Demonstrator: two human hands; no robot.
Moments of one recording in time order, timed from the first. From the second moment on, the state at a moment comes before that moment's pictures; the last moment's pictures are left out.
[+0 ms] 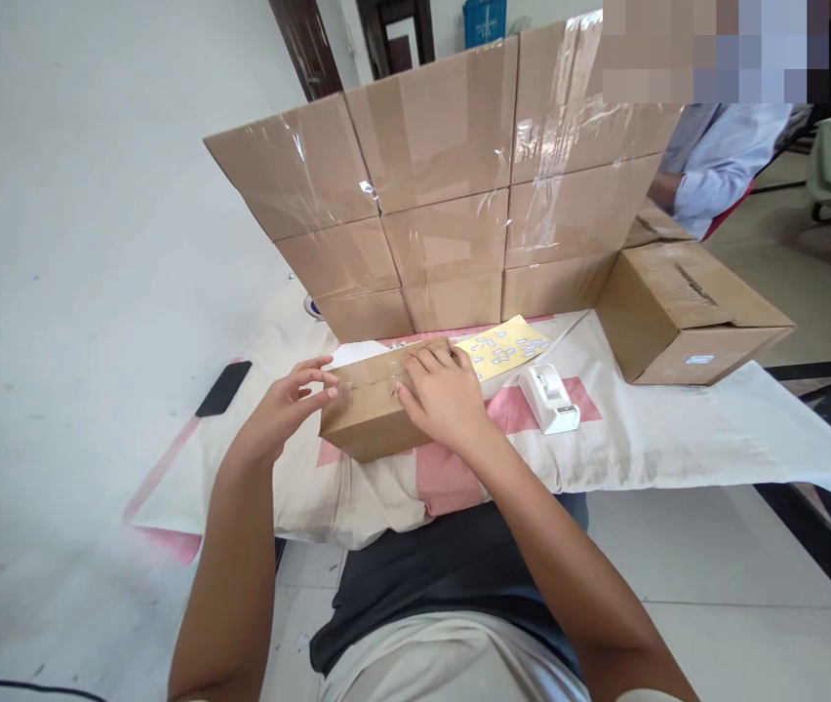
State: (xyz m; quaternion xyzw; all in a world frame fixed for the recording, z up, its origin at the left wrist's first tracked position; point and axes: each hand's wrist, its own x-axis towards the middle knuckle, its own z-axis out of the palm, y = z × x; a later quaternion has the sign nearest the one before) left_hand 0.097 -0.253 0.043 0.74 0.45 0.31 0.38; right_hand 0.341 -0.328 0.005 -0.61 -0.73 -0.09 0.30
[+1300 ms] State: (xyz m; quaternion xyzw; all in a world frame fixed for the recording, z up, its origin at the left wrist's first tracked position) left_hand 0.096 -0.215 -0.008 0.66 0.46 0.36 0.47; right_hand 0.511 -0.310 -0.010 -0.72 -0.60 -0.01 0.35
